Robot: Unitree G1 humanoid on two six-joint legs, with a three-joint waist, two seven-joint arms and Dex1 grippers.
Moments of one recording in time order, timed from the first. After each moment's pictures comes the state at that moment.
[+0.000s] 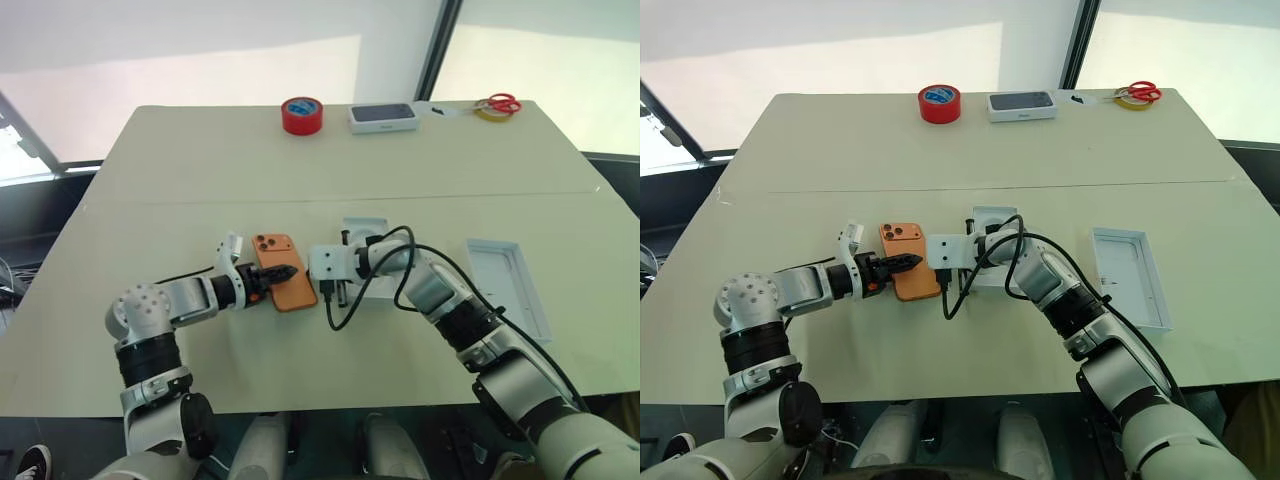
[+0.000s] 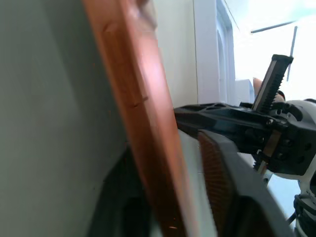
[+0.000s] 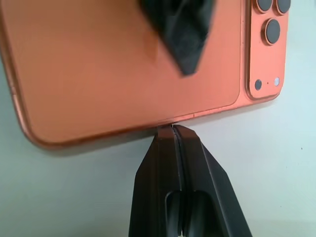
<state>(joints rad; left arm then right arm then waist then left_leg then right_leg) -0.53 0.13 0.56 0.09 -0.87 1.56 -0.23 -0.75 -0.35 0.50 0.31 -0.30 0.08 0.99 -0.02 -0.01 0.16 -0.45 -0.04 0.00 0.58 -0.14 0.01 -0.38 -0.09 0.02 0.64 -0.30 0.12</state>
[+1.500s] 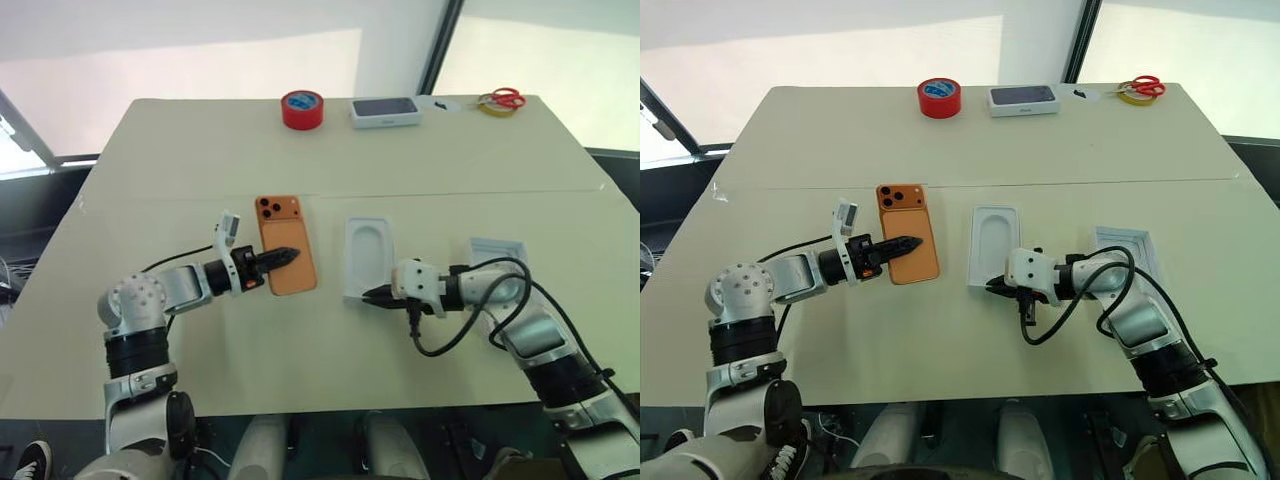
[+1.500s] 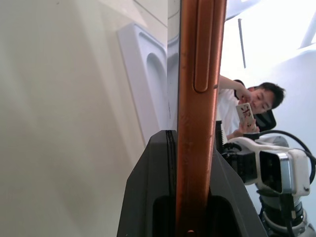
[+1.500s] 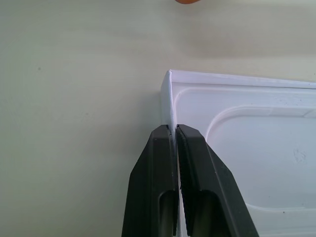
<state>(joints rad) -0.57 0.25 0.43 0.08 -0.95 1.41 -0.44 -0.40 -0.64 0.25 -0.02 0.06 0.13 1.13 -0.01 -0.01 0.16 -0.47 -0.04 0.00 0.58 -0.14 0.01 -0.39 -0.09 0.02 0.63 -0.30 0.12</state>
